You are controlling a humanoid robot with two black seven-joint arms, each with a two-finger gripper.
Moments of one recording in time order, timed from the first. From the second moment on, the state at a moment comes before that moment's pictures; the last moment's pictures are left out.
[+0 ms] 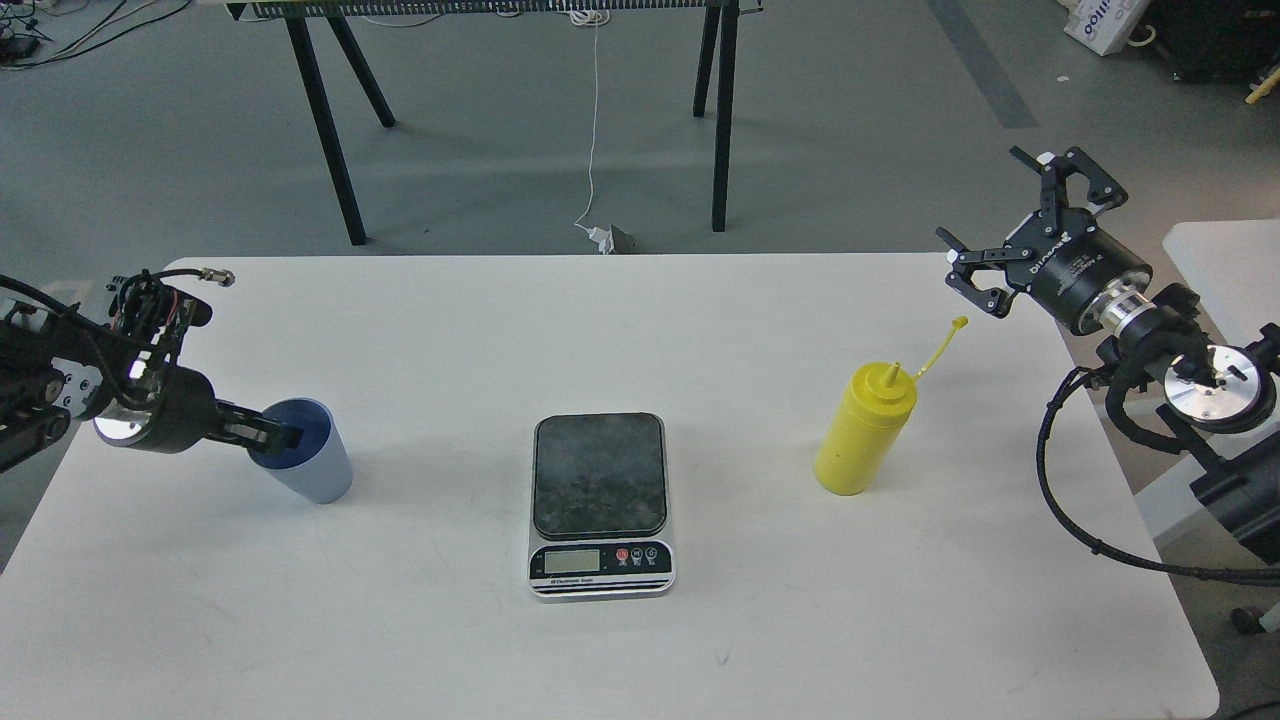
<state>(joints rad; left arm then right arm) -1.02 0.77 0.08 -0.85 1.67 -0.49 -0.49 0.69 -0.47 0.82 0.71 0.15 0.49 -0.04</state>
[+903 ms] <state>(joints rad) -1.35 0.52 0.04 -1.04 1.23 -0.49 -0.47 0.74 -0.46 0.83 0.70 0.15 0.49 -0.05</state>
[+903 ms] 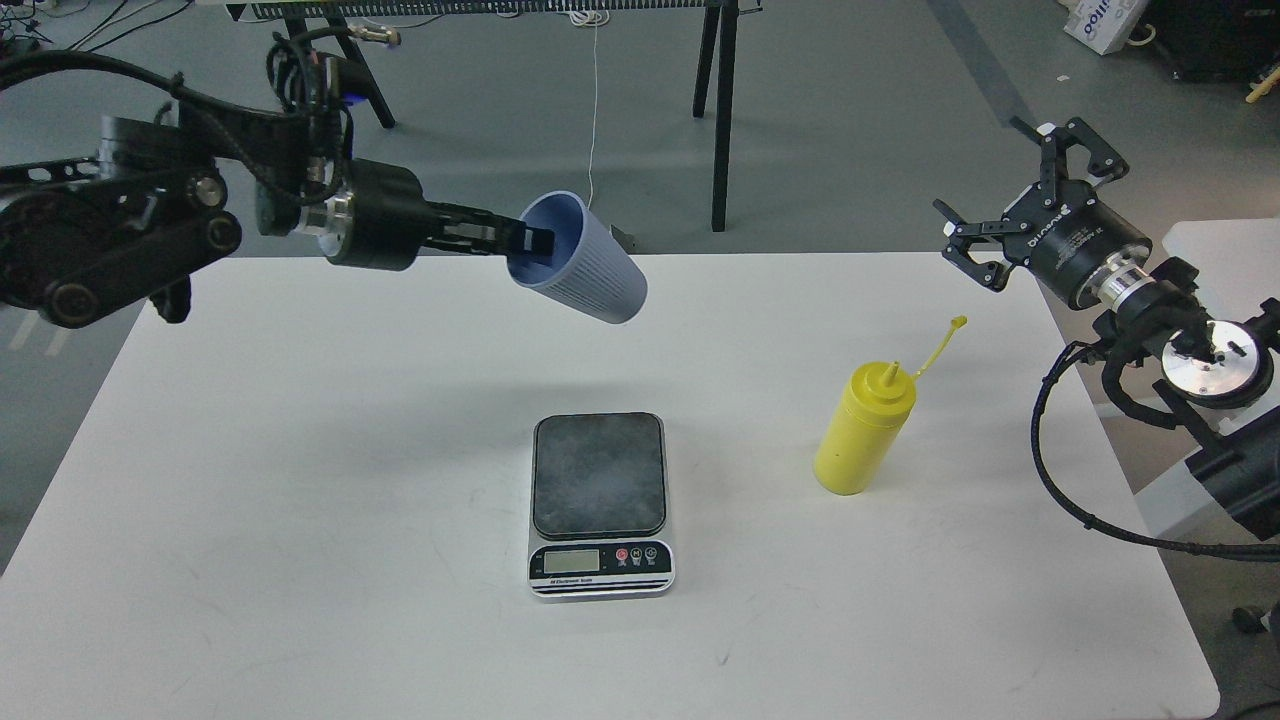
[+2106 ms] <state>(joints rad) -1.20 0.41 0.09 -0.94 1.45 -0.49 -0.44 0.72 -0.46 0.83 0.70 0.15 0.49 -0.04</state>
